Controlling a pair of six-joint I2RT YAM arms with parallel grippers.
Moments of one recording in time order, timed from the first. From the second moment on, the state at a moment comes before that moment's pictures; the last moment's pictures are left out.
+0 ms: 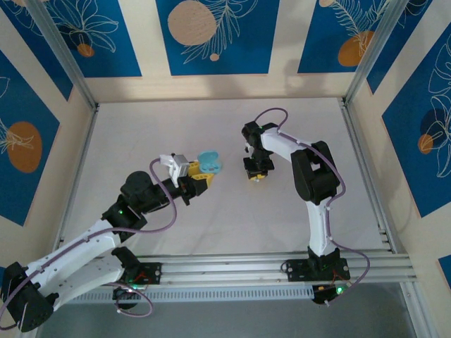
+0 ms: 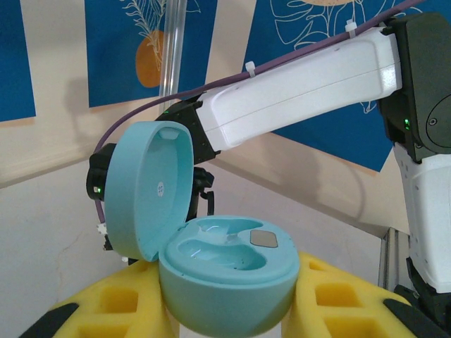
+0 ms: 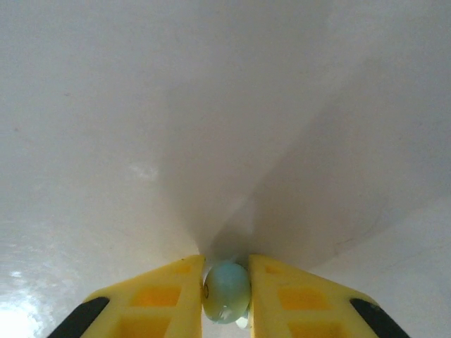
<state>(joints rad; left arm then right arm) -0.76 0.82 0.59 0.24 0.29 -0.19 0.44 2.11 1.57 -1.05 -0.09 0.27</state>
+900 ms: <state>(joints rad) -0.75 0.82 0.59 0.21 0.20 -0.12 0.31 1.60 1.27 -0.55 -1.34 0.66</state>
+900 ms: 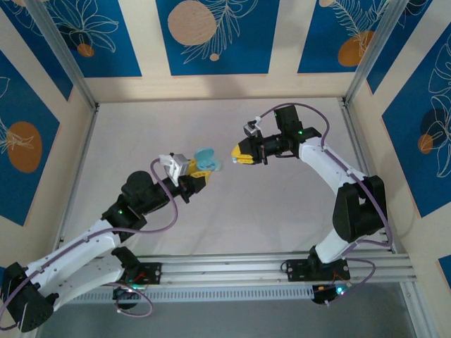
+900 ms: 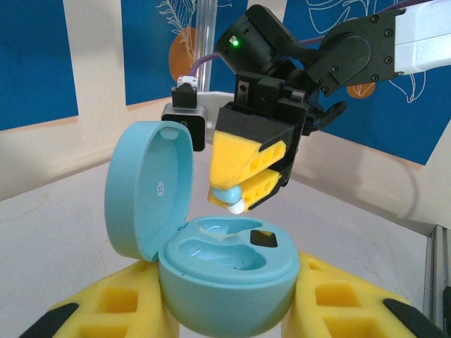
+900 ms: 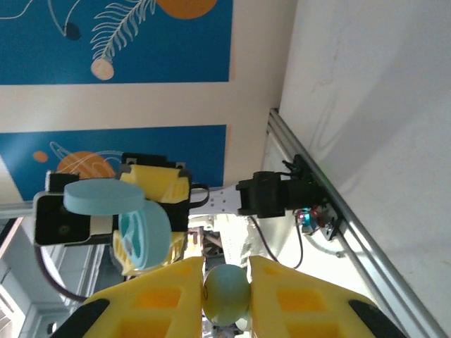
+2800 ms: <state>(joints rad) -0.75 0.94 0.56 0.52 0.42 -0.13 0.58 1.29 1.33 -0.59 -0.89 0.48</state>
